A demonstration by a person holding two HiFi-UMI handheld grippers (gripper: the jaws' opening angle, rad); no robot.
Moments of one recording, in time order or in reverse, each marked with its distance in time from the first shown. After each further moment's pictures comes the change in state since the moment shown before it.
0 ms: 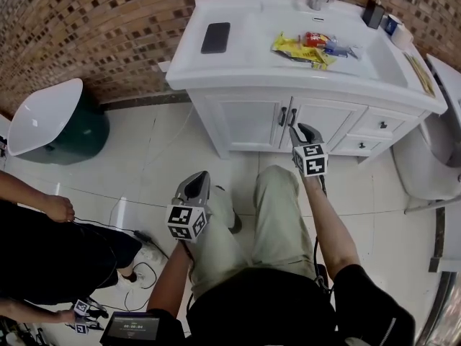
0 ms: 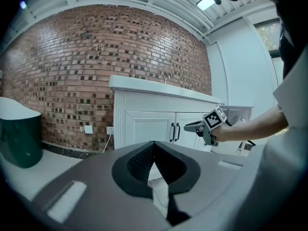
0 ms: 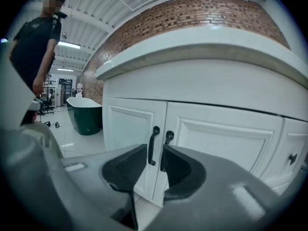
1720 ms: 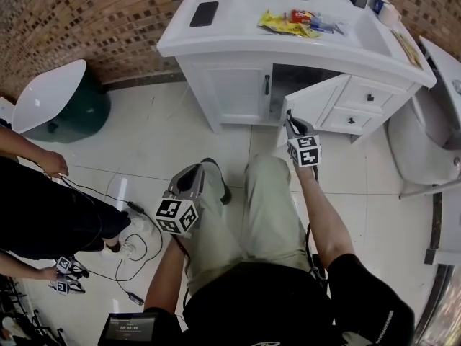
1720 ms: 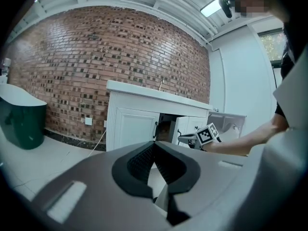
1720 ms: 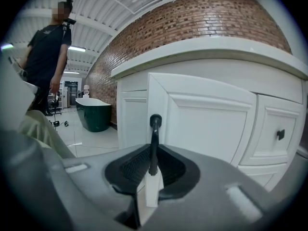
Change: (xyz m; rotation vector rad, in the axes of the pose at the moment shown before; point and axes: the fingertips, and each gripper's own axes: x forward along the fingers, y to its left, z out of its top) left arm -0.083 -0.095 -0.013 -0.096 -0.008 0.001; right arm -0.078 0.002 -0.072 0.007 0.004 0.070
